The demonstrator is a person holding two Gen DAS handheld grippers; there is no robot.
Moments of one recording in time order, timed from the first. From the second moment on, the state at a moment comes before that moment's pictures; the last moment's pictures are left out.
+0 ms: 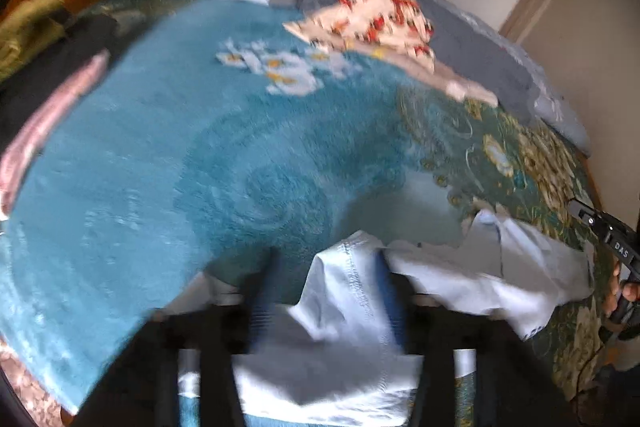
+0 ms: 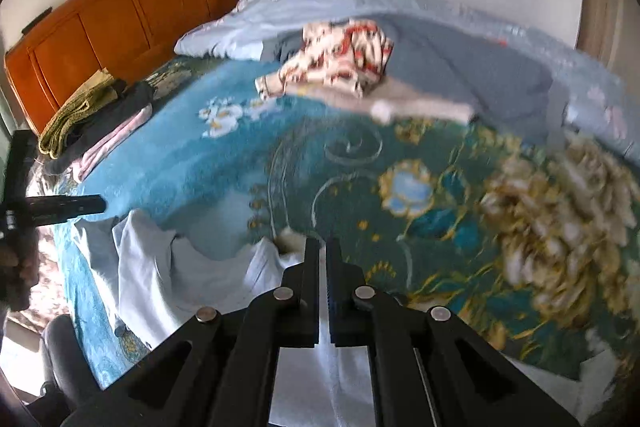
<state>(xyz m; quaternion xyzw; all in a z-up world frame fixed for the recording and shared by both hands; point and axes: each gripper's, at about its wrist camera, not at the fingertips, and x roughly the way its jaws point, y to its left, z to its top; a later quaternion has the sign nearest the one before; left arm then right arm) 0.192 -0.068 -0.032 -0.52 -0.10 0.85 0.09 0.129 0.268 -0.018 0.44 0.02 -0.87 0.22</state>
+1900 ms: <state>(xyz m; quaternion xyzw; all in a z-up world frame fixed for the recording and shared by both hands) 0.260 -0.055 0.145 -0.28 -0.06 0.96 0.05 0.143 0.226 0.119 0.25 0.08 -0.95 0.15</state>
